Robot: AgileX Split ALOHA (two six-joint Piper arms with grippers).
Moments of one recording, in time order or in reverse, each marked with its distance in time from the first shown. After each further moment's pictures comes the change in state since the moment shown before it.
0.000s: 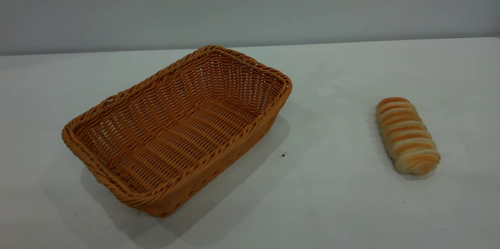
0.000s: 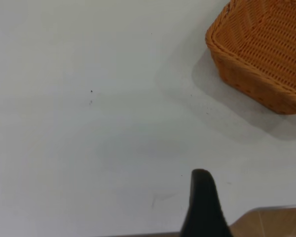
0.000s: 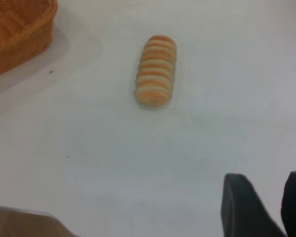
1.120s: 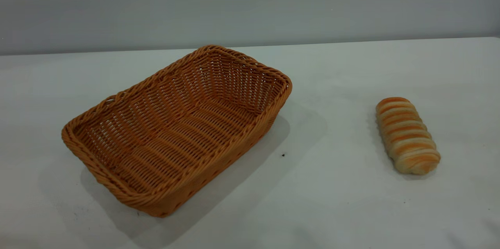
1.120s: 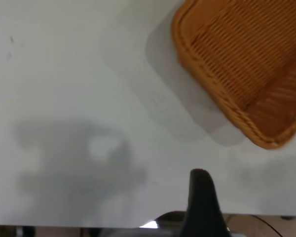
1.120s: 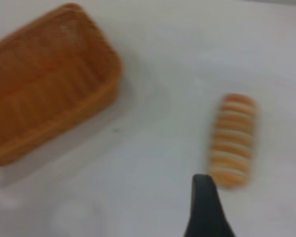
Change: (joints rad) left arm 0.000 0.997 -0.231 -0.169 -0.320 -0.172; right arm 0.001 0.868 -0.107 0.525 -0.570 -0.482
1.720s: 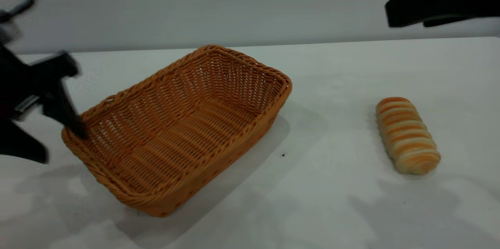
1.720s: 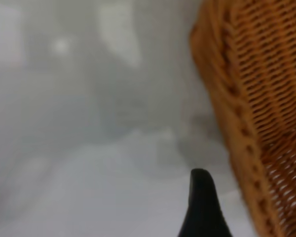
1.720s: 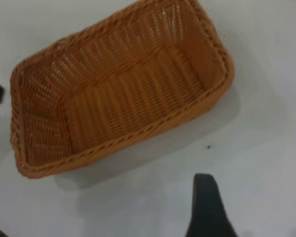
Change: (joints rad) left arm -0.140 0.720 -0.007 -0.307 -0.477 -0.031; right arm 0.252 0.459 -0.067 0.590 -0.196 -0.528
